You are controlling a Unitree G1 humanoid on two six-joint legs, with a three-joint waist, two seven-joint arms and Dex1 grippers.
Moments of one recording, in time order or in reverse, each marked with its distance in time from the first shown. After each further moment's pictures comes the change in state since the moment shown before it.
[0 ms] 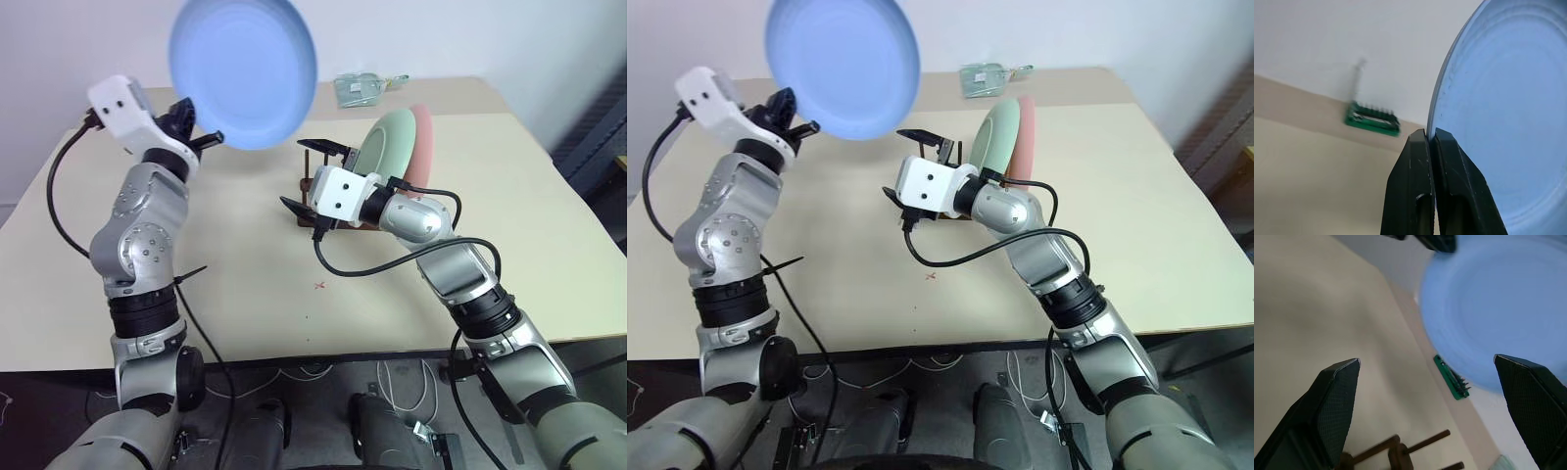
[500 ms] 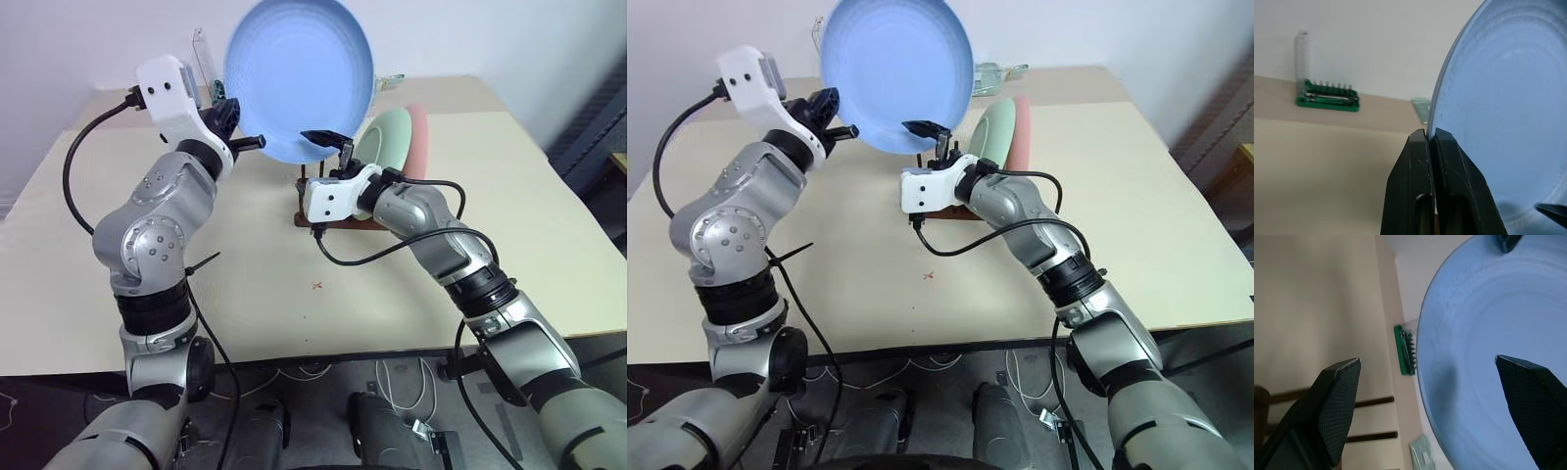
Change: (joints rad) left arm -0.071 -0.040 -0.032 -0.143 -0.075 0.260 0.045; right arm -0.093 -0.015 0.037 0.197 -0.319 -0.159 -0.142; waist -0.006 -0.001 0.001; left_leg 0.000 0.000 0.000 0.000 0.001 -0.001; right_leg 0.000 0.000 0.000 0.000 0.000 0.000
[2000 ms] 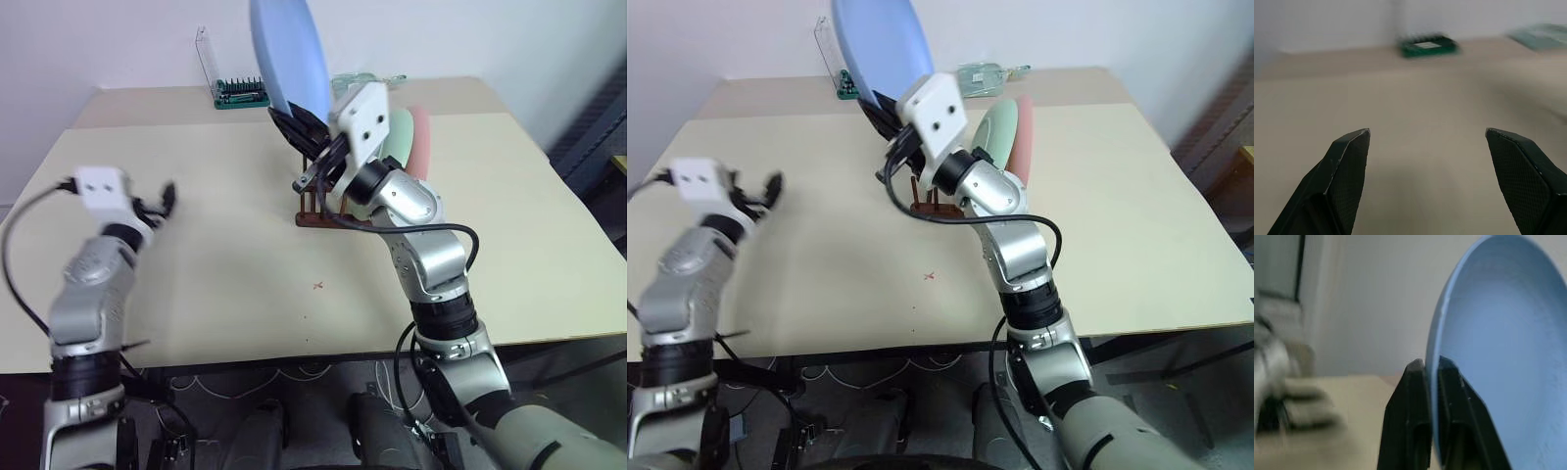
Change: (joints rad) left arm 0.513 0.270 -0.043 0.208 0.287 -0.536 -0.429; right arm 0.128 0.405 -0.343 -0.395 0.831 0.582 0.073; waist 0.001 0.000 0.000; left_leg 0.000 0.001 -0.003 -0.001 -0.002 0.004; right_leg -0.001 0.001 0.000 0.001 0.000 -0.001
